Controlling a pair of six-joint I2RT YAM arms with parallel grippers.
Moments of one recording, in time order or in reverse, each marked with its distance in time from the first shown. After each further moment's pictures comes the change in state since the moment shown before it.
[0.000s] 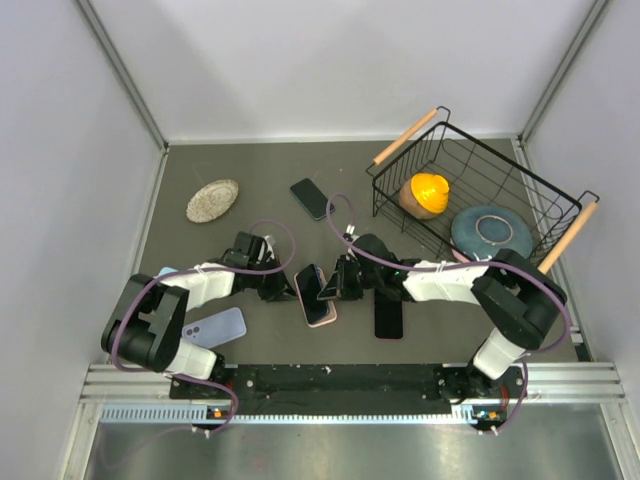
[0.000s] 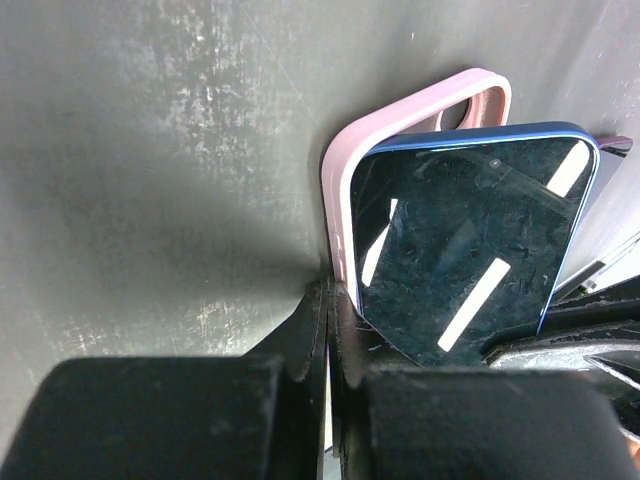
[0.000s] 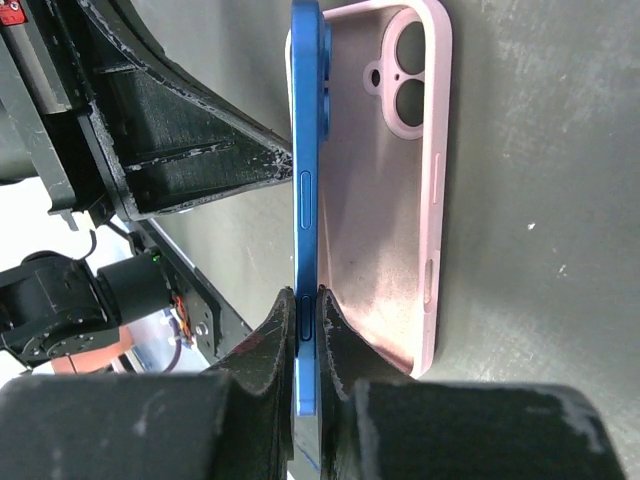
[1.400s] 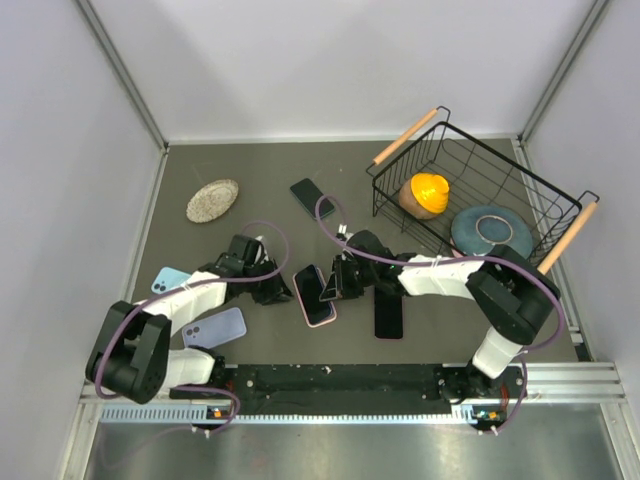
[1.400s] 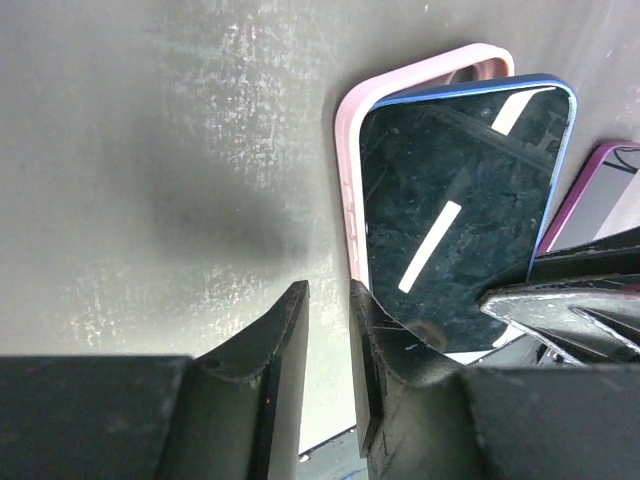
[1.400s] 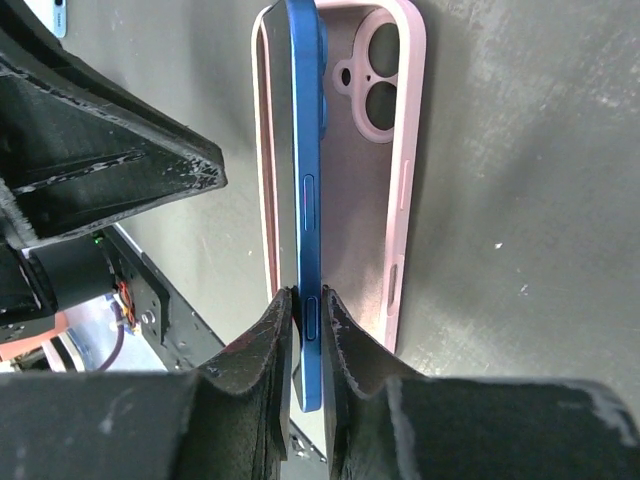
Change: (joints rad) left arm -0.021 -0.159 -0.020 -0.127 -0.116 -0.013; right arm -0.013 0.040 0.056 -0.097 -0.014 -0.169
